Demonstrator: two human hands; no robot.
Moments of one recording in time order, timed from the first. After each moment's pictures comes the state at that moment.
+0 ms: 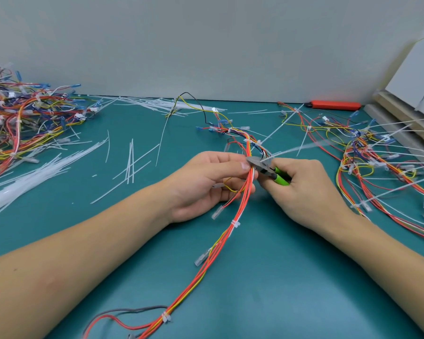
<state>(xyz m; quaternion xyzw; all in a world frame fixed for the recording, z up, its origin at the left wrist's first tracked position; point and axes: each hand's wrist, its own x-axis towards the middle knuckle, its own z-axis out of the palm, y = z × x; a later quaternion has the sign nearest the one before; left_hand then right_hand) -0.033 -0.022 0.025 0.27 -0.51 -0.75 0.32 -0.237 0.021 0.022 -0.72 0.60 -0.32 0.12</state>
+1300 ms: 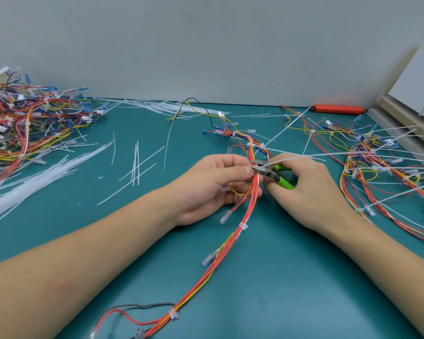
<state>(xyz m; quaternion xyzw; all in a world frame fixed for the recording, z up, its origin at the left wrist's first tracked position) -0.035 -0.019 0.028 0.28 -0.51 -0.75 0.32 -0.237 0.018 0.025 -0.73 0.58 -0.34 0.09</state>
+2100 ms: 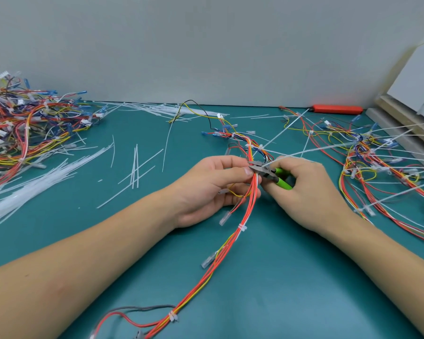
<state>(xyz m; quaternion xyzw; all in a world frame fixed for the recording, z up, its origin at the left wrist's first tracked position) -0.035 -0.020 0.027 0.28 -0.51 -0.75 0.33 -0.239 0.016 0.019 -0.71 0.59 -0.36 0.12</state>
